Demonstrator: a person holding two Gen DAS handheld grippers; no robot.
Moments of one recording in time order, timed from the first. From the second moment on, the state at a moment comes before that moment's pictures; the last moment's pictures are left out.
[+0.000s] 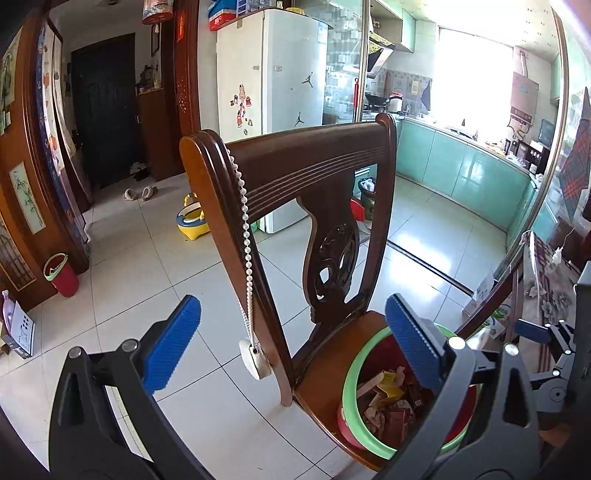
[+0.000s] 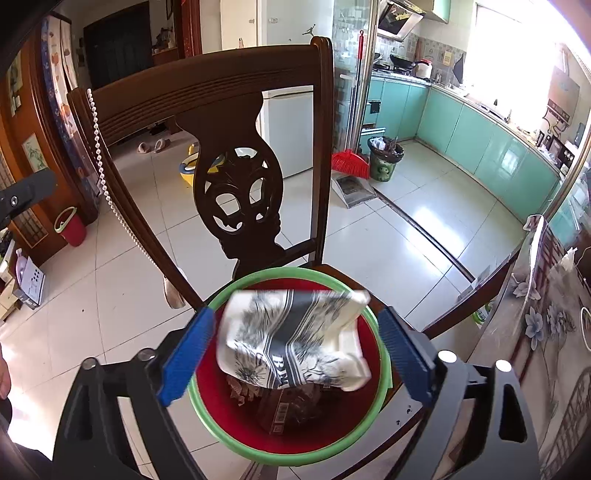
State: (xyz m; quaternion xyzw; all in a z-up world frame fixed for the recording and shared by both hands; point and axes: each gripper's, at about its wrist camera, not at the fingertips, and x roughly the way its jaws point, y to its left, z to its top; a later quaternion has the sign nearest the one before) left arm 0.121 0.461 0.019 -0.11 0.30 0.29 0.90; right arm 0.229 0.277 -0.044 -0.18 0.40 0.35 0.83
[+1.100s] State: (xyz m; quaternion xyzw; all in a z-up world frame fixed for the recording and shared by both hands) left arm 0.077 0.235 0.071 -0.04 0.23 0.08 0.97; right arm 0.107 0.001 0.066 -0.10 0.30 0.20 0.93
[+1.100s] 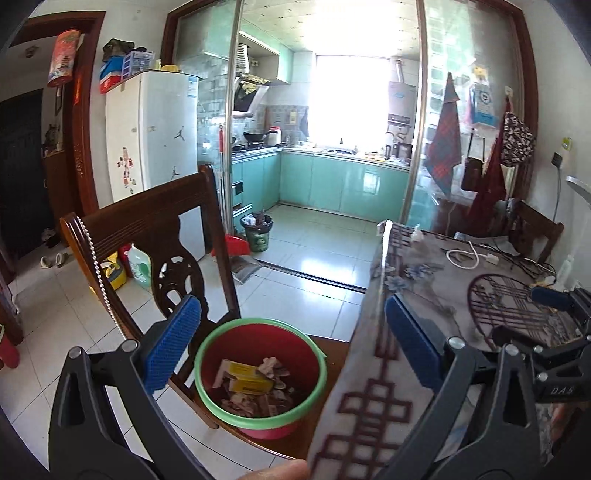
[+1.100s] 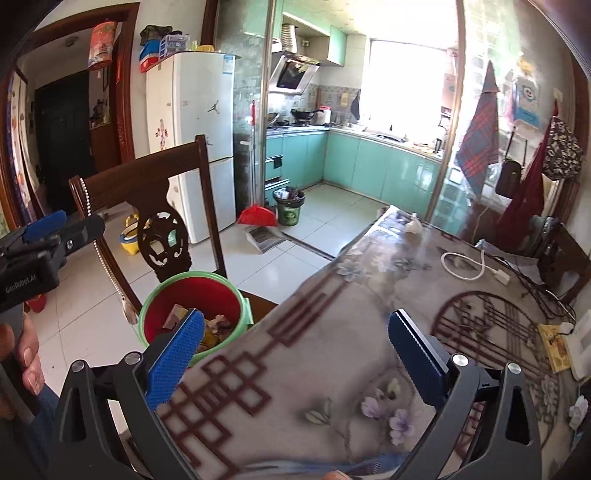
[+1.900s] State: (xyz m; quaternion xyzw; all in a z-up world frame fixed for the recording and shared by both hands) left arm 0.031 0.080 0.062 0.04 0.16 0.00 0.99; right arm 0.014 -0.175 0.075 -0.01 0.22 0.07 0.97
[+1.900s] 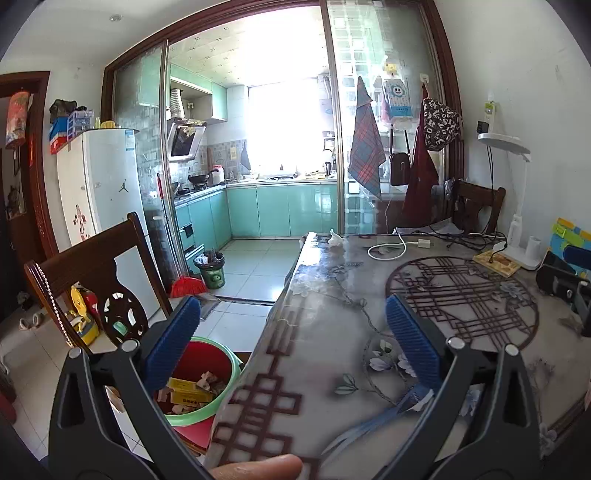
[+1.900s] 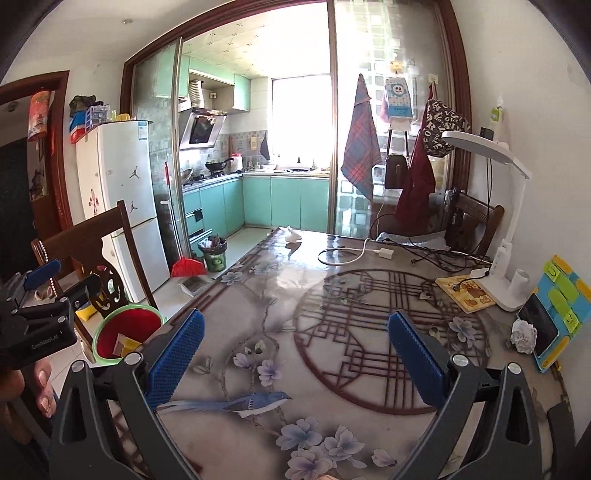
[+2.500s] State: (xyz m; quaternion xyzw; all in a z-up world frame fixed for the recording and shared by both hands) left arm 0.038 0.089 0.045 0.04 0.17 0.01 0.98; right arm 0.011 -0.169 0.064 -0.01 0.21 0.08 0.97
